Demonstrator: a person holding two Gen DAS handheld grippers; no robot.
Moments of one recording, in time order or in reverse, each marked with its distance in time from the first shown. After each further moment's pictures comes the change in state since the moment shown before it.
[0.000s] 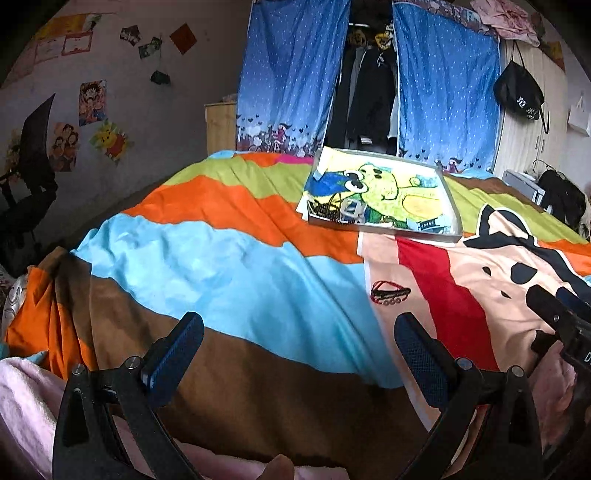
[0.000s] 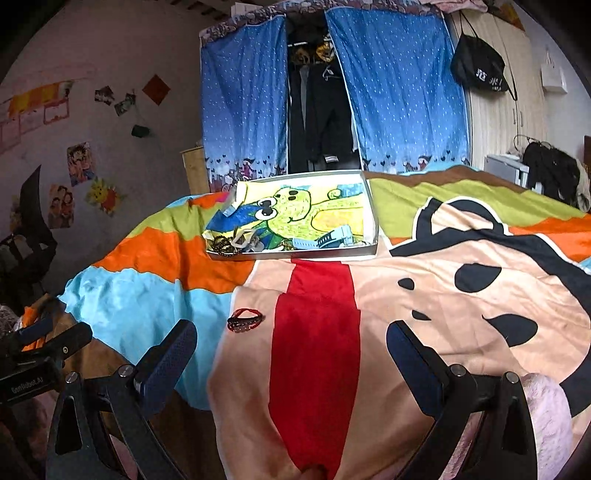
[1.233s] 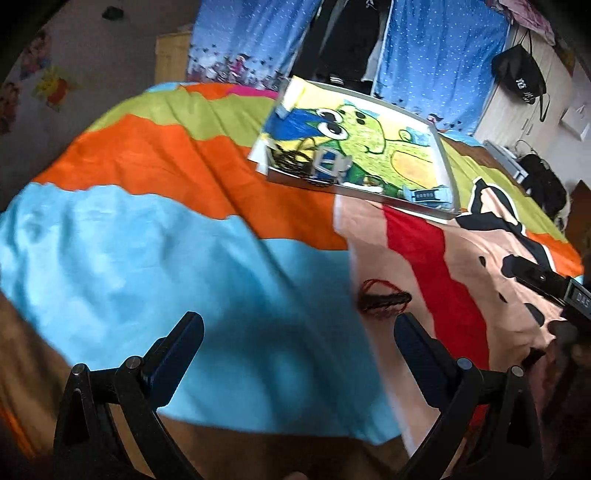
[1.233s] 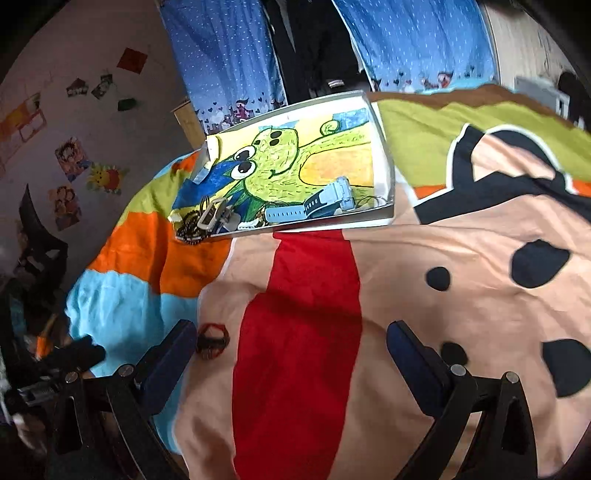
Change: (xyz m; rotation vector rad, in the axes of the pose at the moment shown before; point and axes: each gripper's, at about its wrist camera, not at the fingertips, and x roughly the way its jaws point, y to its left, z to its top) left arm 0.136 0.013 0.050 -0.024 0.279 -0.237; right arm 0.134 -0.078 0.052 0.149 0.305 0.169
